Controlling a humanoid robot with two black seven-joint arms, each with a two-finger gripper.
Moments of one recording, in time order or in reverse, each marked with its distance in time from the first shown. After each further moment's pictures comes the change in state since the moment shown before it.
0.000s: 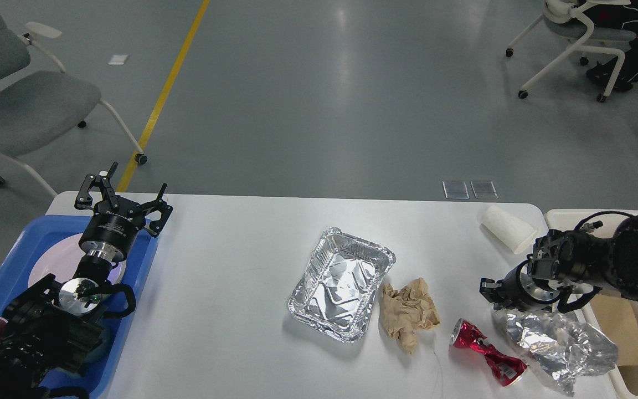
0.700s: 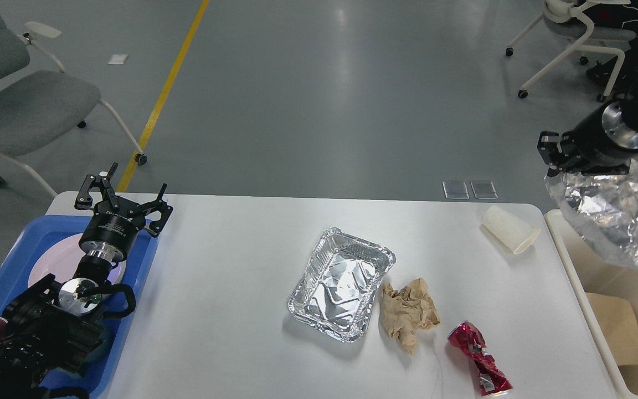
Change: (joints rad) left arm 0.000 0.000 0.000 0.000 0.000 -0.001 0.000; right arm 0.744 -0.161 -0.106 0.243 -0.010 0.293 -0.031
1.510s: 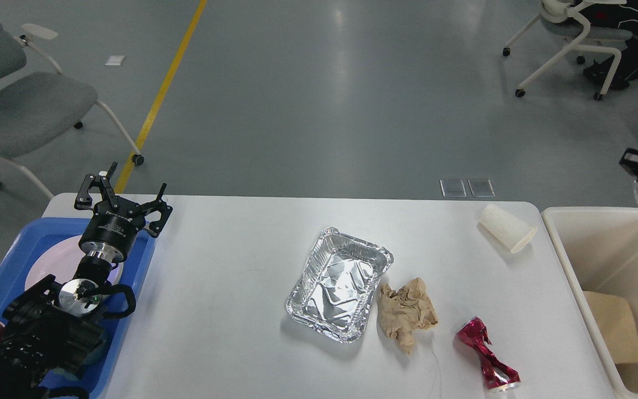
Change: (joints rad) left arm 0.000 0.000 0.000 0.000 0.000 0.001 0.000; right arm -0.343 -0.184 -0.015 -0.124 0.013 -0.471 -0.003
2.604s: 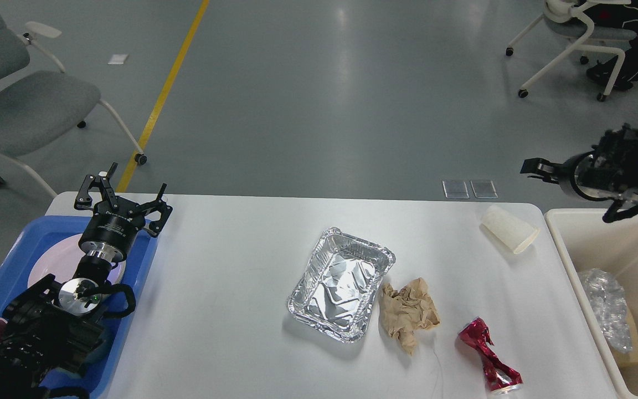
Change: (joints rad) left arm -0.001 0.000 0.000 0.000 0.000 0.000 0.000; right arm -0.072 0.218 0.081 -0.032 -0.002 -0.067 0.002
